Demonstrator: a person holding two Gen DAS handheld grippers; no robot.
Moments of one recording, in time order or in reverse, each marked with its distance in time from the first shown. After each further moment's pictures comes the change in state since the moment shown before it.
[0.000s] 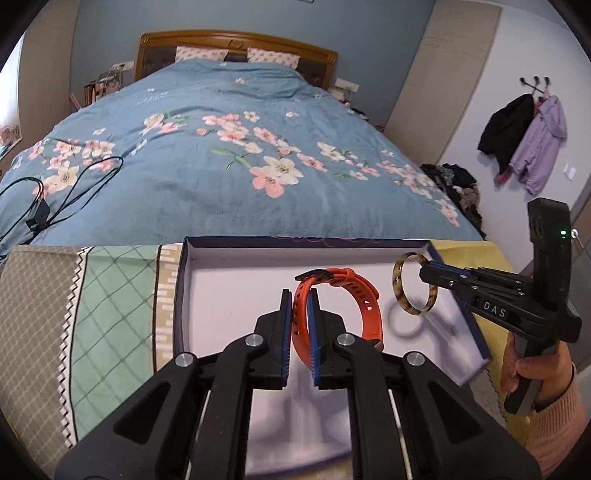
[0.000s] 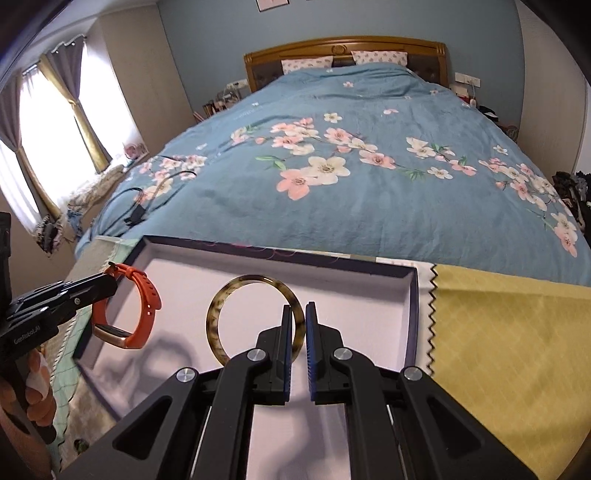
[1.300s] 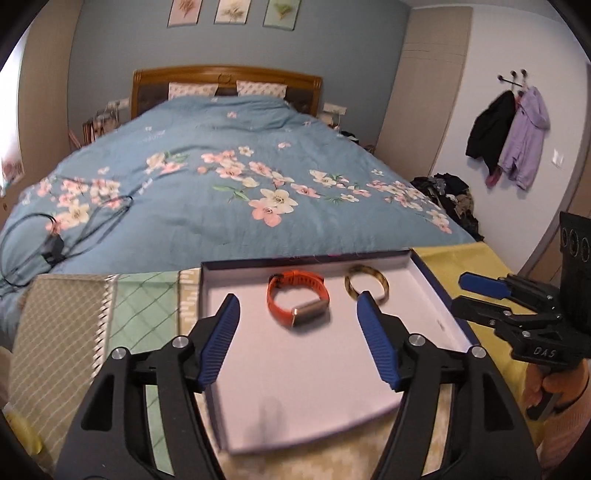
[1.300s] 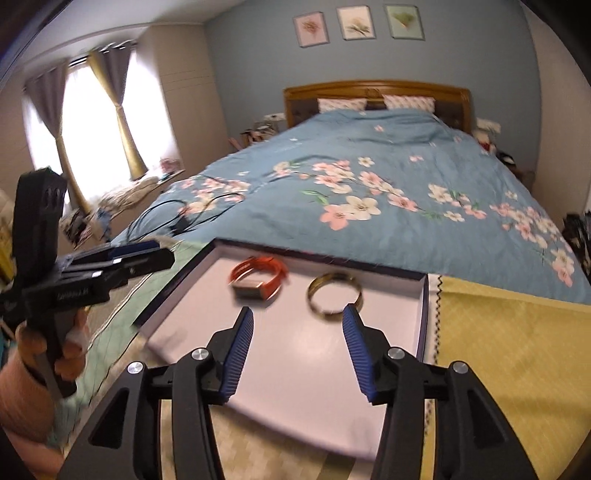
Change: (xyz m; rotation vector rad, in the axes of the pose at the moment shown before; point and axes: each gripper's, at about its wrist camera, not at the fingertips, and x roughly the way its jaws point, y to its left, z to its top) left arm -0.063 -0.013 -0.030 0.116 -0.145 0.018; right arm -0.091 0.039 -0.050 -0.123 -0.173 0.097
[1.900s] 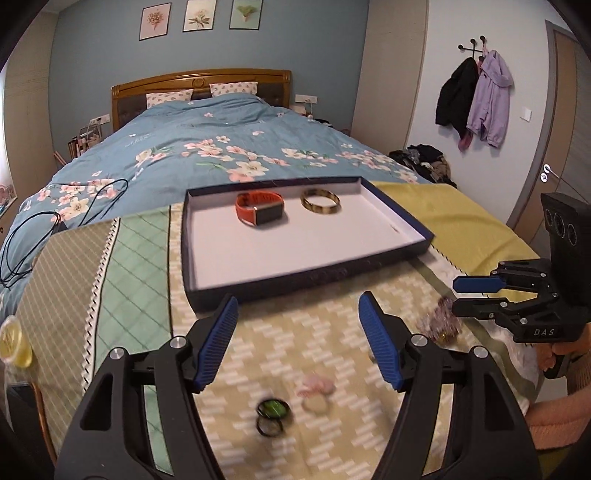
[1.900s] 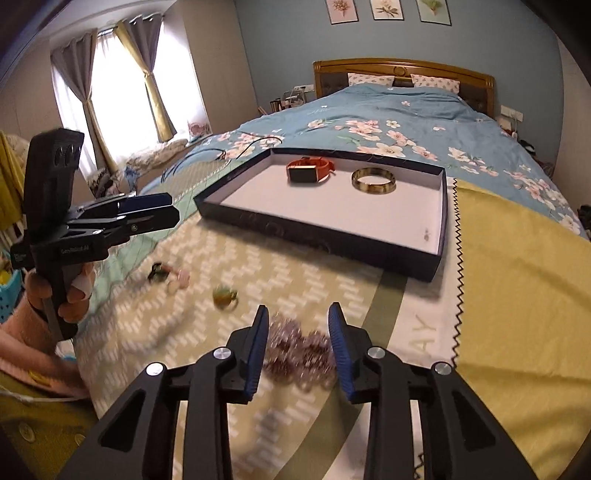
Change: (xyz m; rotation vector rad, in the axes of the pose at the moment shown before) left arm -0.083 -0.044 -0.117 0.118 0.027 -0.043; right arm -0.050 0.034 -0.113 -0.069 0.116 0.060
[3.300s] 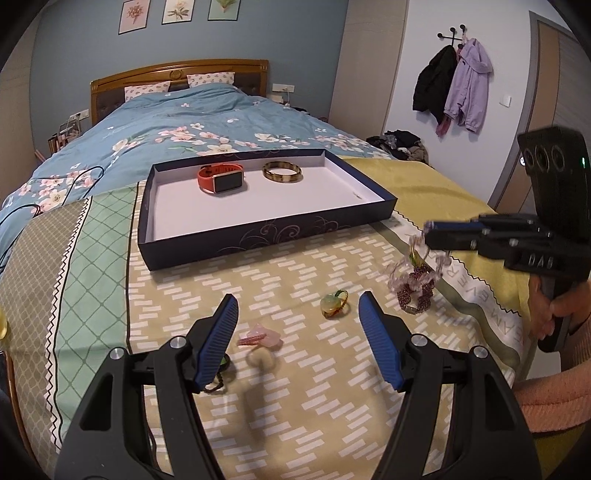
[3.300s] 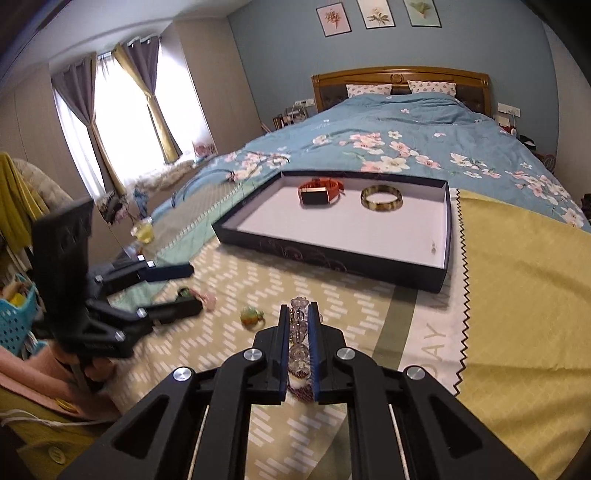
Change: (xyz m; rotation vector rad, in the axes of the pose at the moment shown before) left arm 0.003 -0.023 -0.028 0.028 0.043 -0.085; right arm -0.019 0.001 0.012 0.080 -0.076 0.062
